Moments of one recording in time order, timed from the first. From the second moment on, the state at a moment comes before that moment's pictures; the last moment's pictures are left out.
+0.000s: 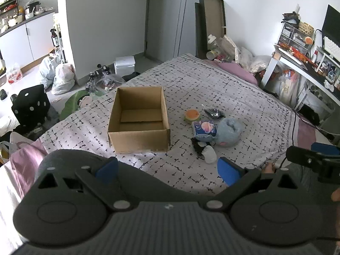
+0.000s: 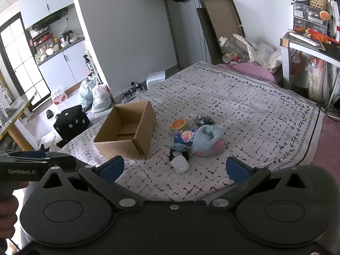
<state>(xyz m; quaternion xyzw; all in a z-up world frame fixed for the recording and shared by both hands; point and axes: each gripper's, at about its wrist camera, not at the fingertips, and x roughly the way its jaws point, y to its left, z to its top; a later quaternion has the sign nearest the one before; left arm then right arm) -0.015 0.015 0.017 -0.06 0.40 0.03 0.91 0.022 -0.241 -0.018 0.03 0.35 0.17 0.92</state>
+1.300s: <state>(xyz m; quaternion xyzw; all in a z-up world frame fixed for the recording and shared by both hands) -0.010 0.007 0.010 -0.04 0.41 0.02 0.91 0.027 -0.249 -0.026 0.04 0.35 0.17 0.92</state>
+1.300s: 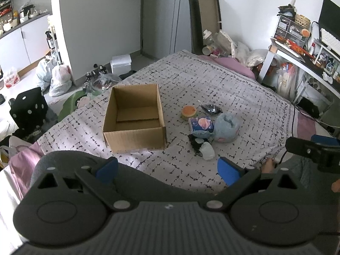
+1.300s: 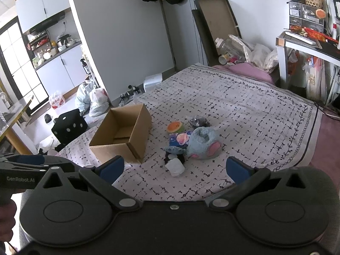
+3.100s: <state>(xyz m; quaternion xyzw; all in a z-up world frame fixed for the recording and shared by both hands) 0.136 -0.030 -0.048 -0.09 0.40 -0.02 0.91 0.158 -0.340 -0.080 0.19 0.40 0.07 0.89</state>
